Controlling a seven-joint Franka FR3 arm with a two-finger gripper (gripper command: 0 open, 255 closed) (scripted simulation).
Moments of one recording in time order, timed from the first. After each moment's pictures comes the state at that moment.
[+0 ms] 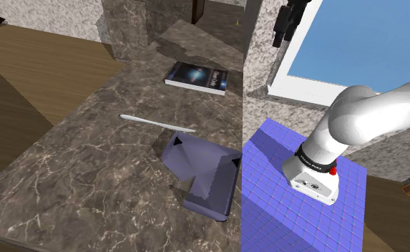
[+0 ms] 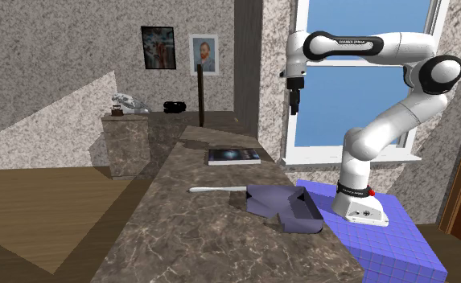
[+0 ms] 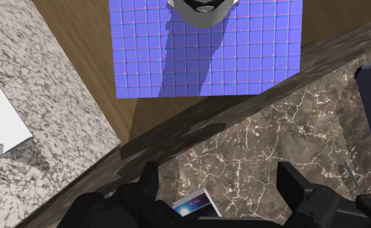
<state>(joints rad) 0.00 -0.81 0.00 -2.33 -0.02 1.46 0.01</state>
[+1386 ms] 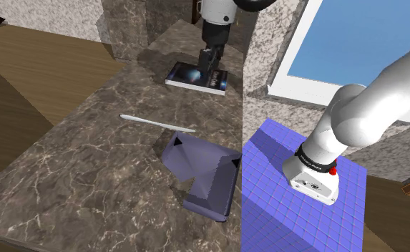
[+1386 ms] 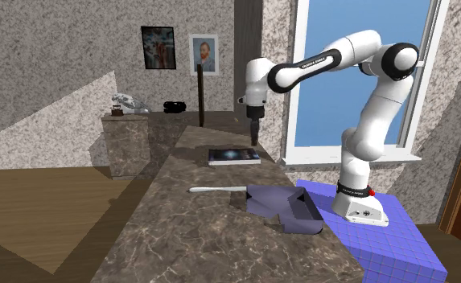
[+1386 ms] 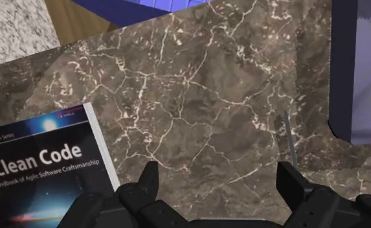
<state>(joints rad) 0.14 -0.33 0.21 -2.27 0.07 1.94 0.06</state>
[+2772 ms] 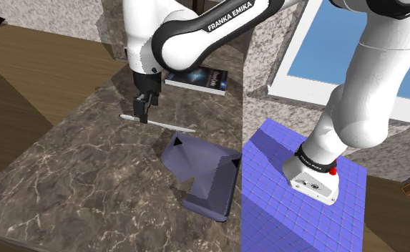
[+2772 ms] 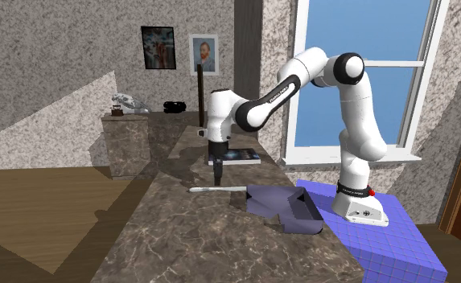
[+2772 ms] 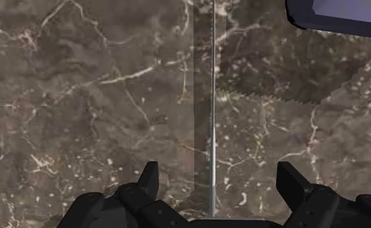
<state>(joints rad) 0.27 0.25 0.34 -1.93 -0.11 2.21 0.17</state>
